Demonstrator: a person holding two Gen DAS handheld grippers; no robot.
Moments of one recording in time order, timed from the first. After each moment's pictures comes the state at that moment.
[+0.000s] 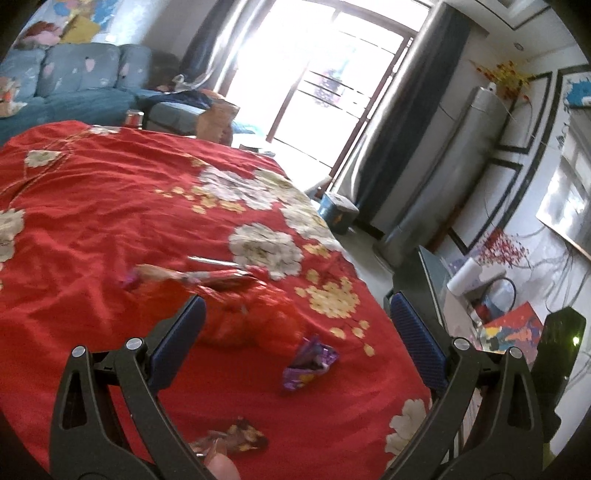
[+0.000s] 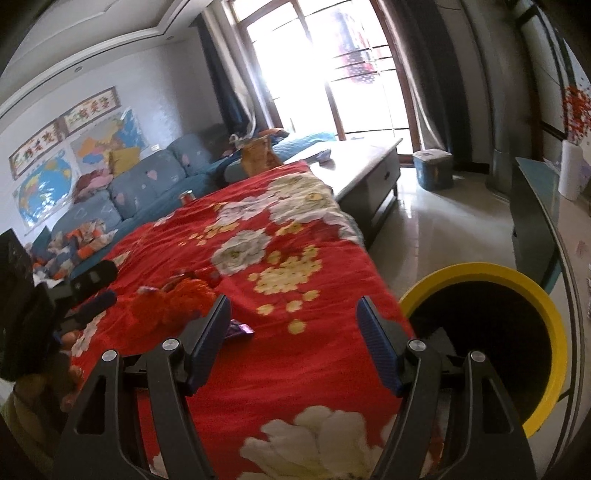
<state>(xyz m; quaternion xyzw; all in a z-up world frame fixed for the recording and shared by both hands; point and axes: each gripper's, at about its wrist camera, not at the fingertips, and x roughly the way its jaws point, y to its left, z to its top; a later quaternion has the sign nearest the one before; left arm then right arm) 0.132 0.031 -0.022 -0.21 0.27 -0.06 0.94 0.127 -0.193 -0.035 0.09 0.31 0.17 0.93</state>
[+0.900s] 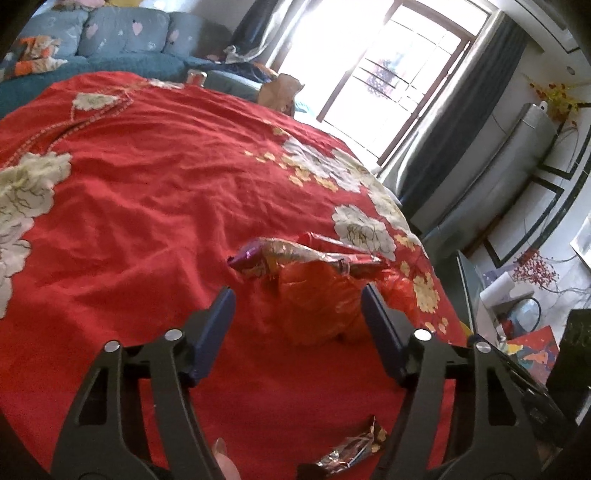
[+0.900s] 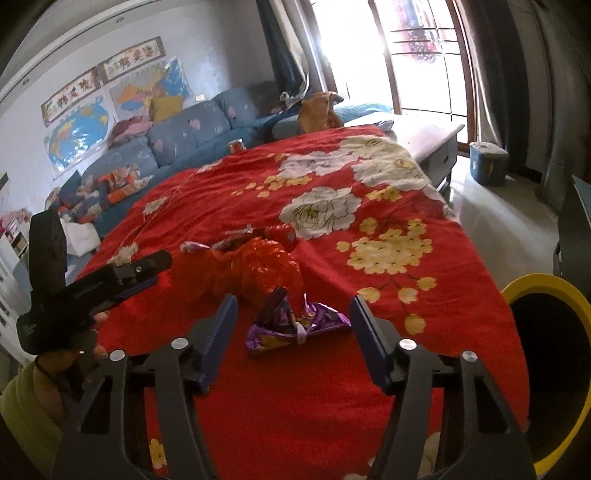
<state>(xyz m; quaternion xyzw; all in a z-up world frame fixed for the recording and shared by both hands) 0.141 0.113 -0.077 -0.25 0.33 -0.01 0.91 0.153 -0.104 -0.058 0.03 0.36 0.26 0.90</state>
